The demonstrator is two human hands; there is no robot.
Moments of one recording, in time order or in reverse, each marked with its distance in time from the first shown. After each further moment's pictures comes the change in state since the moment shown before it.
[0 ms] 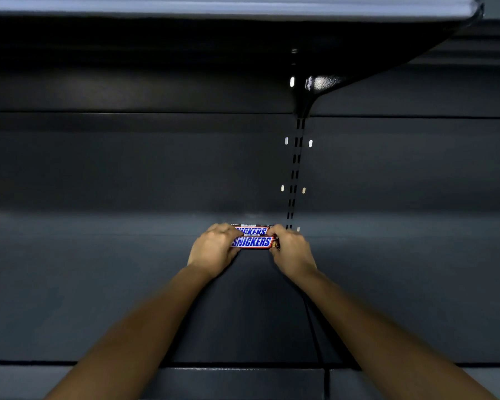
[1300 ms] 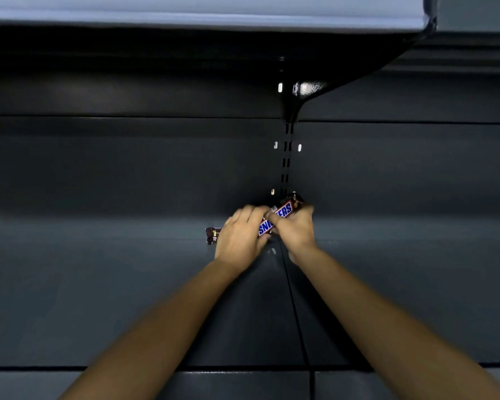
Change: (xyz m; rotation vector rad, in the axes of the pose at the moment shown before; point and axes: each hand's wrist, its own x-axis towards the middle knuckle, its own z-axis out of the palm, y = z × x) left_hand 0.026 0.075 -0.007 -0.077 0.195 0.067; right_hand 0.031 -0.012 -0.036 0.899 0.265 0.470
